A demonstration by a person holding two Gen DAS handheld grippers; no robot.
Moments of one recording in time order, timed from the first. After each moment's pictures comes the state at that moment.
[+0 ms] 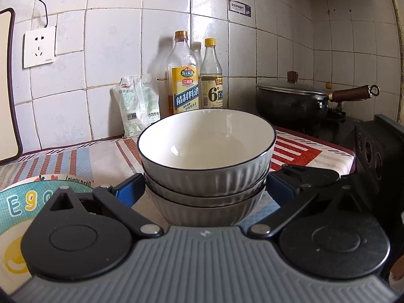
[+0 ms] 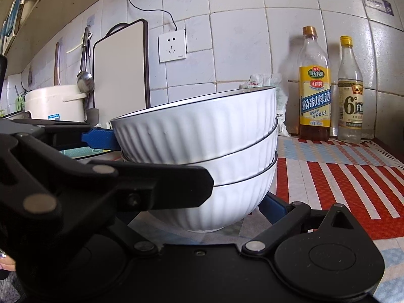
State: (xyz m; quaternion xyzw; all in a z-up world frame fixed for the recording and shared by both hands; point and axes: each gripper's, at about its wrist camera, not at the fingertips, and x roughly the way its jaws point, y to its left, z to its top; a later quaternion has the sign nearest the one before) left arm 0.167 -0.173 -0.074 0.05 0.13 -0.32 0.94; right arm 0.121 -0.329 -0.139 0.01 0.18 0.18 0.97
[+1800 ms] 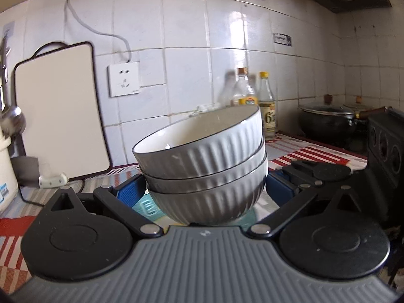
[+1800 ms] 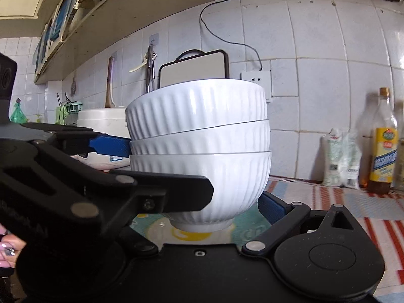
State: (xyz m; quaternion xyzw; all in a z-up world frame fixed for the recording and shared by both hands) left arm 0.111 -0.028 -0.023 0.06 0.09 -0.23 0.97; right arm 0.088 -0.190 -0.073 -0.01 0.13 0.26 0.96
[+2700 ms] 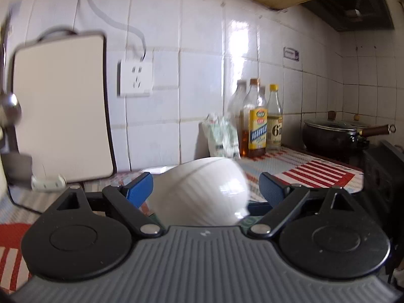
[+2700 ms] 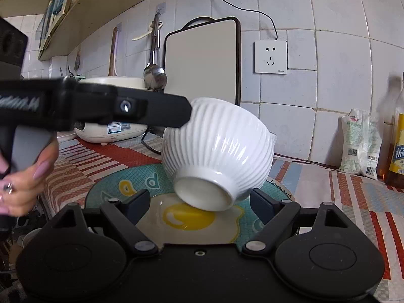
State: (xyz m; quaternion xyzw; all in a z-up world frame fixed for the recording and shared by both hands) left arm 0.169 0.023 -0.021 0.01 0.09 -0.26 0.96; right arm 0.130 -0.176 -0.095 -0.04 0.18 0.28 0.94
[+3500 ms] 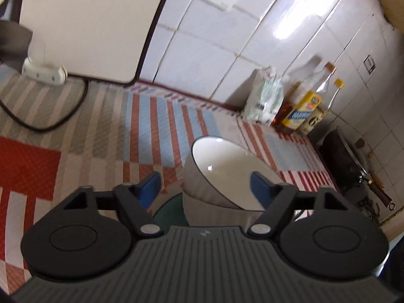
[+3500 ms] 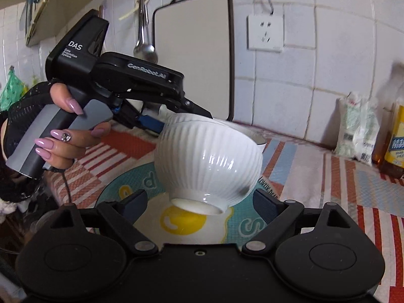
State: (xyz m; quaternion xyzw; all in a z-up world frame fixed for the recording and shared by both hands) left arm 0.306 0.051 -0.013 -0.18 0.37 -0.23 0.88; right arm 0.157 -0.176 -0.046 -0.05 0.30 0.28 0.91
